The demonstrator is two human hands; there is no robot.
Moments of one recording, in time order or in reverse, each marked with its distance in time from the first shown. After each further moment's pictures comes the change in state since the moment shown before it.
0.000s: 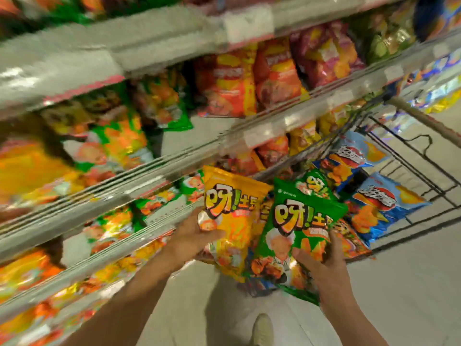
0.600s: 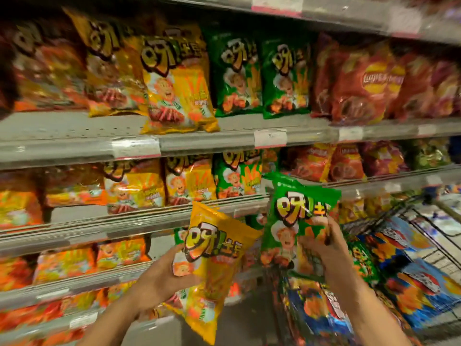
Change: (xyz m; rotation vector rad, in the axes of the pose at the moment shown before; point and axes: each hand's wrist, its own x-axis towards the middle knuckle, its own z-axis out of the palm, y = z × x) left_hand -0.248 -0.046 -0.203 0.021 0.197 0.186; right_hand -0.113 -0.105 0.165 -0.192 -0.423 -0.325
